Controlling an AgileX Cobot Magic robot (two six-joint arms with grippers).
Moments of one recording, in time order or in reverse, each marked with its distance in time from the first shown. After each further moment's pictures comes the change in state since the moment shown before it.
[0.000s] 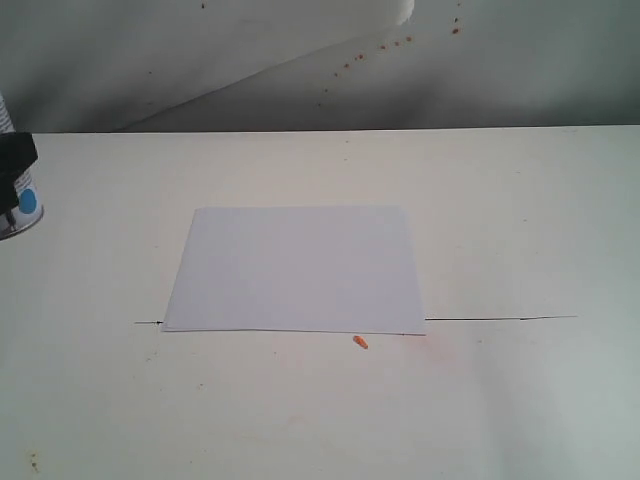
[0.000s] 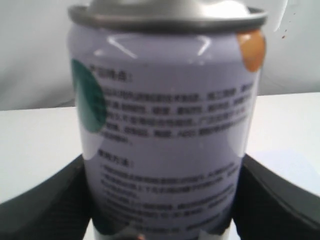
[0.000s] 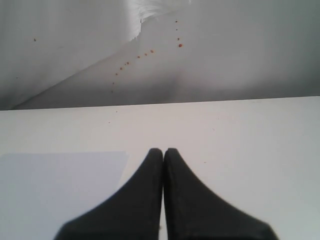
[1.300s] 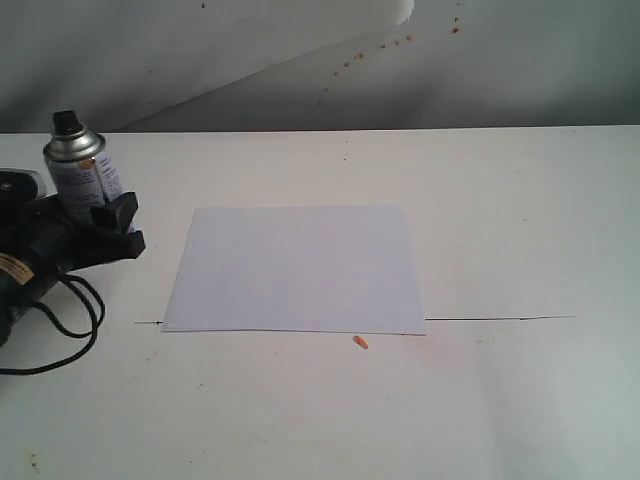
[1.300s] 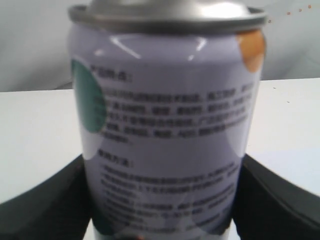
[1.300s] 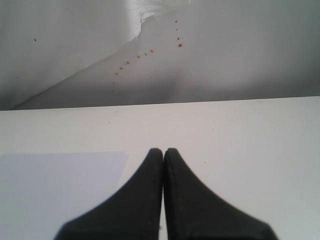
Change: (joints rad) left arm 0.082 0.958 0.038 0.270 -1.047 -0.207; right arm 0.000 0.000 0.000 0.000 -0.002 0.000
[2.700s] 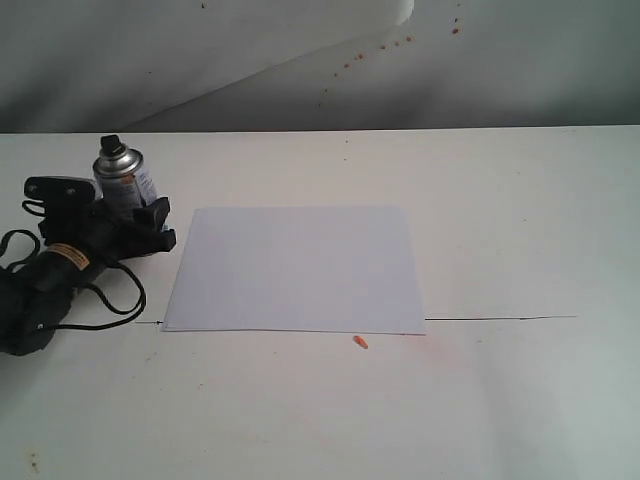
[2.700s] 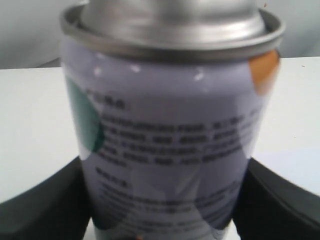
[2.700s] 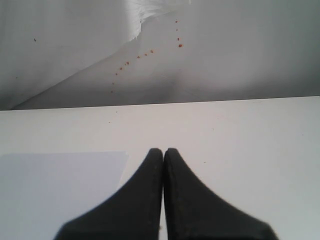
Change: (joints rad) left arm 0.058 0.394 -0.322 0.104 -0.059 -0.041; right arm 0.000 0.000 0.000 0.000 0.000 0.000
